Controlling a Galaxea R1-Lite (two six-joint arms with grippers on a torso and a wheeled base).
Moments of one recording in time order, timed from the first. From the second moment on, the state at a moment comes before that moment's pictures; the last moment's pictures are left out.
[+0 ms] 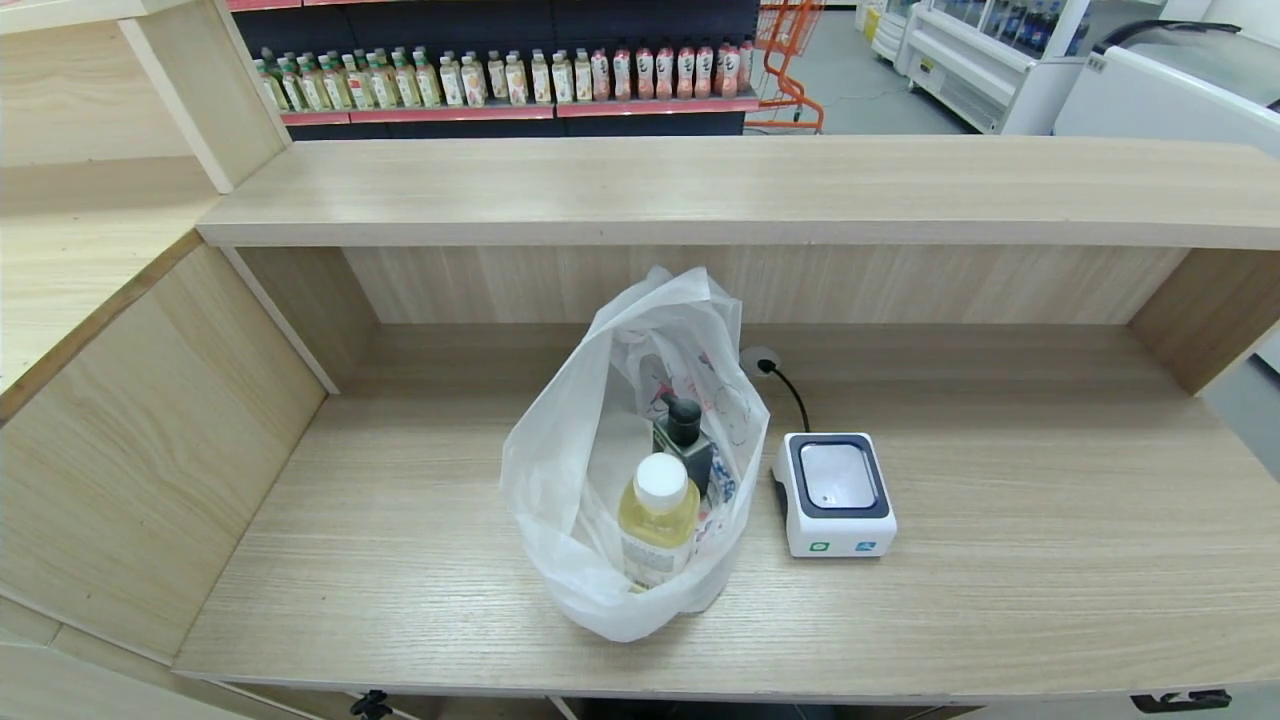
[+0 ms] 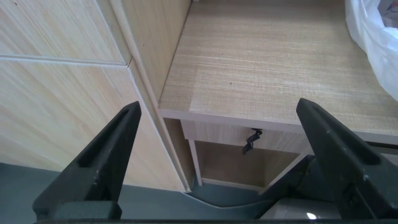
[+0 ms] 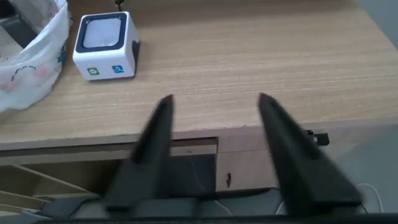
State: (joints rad) left arm 0.00 0.00 0.00 0.05 0.13 0.01; right arm 0.00 0.00 0.00 -0.02 -0.05 0.01
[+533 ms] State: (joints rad) left arm 0.00 0.00 0.00 0.05 0.13 0.01; right arm 0.00 0.00 0.00 -0.02 -0.06 0.03
